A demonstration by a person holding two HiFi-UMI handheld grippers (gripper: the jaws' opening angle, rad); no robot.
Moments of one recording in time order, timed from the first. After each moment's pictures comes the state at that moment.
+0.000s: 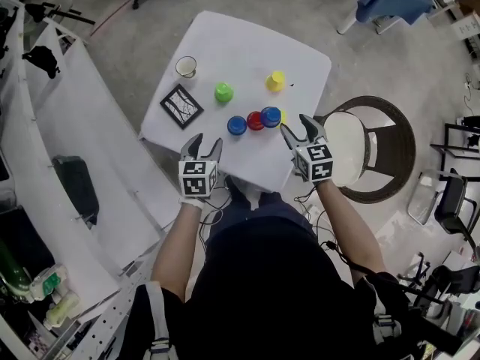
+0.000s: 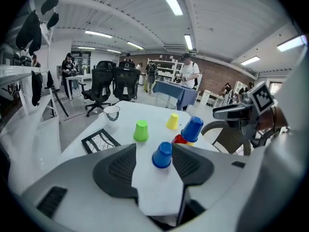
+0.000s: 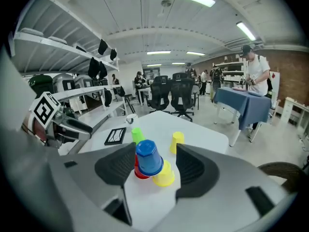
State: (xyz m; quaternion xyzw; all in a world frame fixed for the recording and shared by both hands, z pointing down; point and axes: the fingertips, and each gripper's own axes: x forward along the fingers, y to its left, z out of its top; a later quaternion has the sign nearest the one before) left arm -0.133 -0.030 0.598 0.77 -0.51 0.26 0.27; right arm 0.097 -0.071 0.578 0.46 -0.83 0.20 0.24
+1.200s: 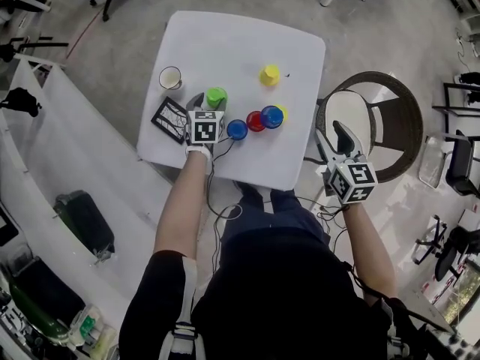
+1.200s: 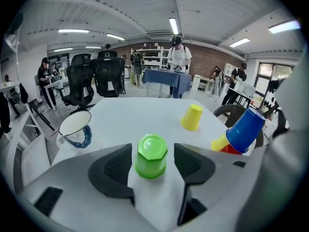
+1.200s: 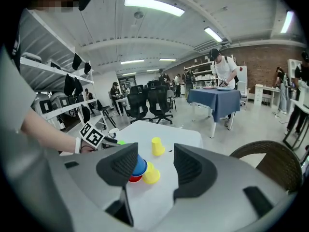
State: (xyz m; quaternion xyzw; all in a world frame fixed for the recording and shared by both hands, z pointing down) left arm -0.104 -0.199 0.692 0.80 -0.44 0.34 0.23; right arm 0.167 -0.051 0.530 0.59 -0.75 0.25 0.17
